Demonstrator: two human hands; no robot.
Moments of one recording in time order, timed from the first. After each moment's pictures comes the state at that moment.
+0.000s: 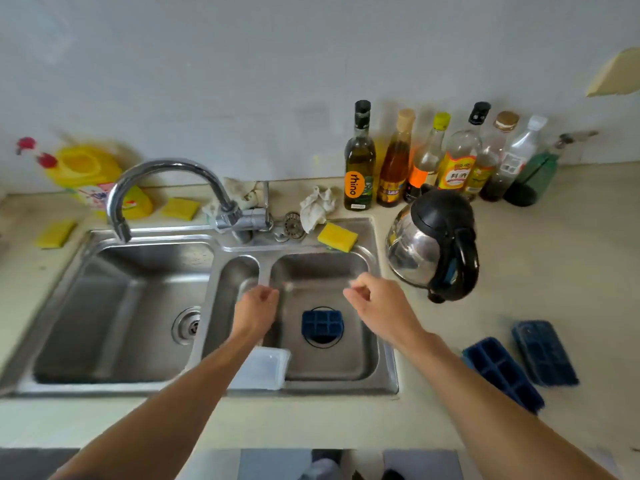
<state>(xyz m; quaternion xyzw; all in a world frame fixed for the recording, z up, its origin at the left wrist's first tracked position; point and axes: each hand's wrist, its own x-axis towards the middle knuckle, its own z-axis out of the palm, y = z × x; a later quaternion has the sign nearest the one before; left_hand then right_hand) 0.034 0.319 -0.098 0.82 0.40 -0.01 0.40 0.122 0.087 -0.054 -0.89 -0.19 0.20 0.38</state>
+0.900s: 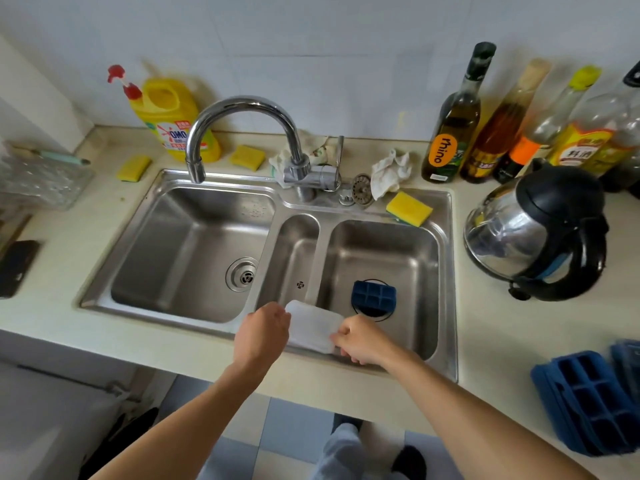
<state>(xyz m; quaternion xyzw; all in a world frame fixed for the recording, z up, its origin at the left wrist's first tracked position) -0.093 0.344 -0.134 0.86 0.44 -0.06 0.26 0.033 0.180 -0.160 -0.80 -0.21 0.49 0.25</state>
